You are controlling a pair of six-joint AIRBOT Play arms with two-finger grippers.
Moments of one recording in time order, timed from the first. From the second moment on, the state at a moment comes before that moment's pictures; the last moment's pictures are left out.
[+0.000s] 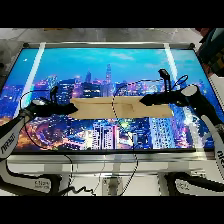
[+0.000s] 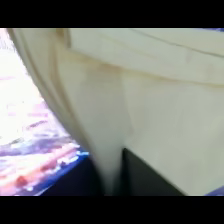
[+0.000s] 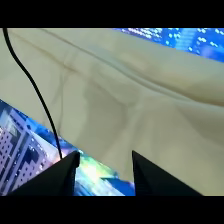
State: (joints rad) left arm 0.12 -1.61 0.98 0.64 -0.79 -0.83; right arm 0.03 -1.35 1.08 -0.76 0.96 0.89
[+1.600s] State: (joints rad) left arm 0.08 -1.17 1.30 0.77 -1.11 -1.03; right arm 0.61 -1.97 1.85 -1.05 0.73 1.47
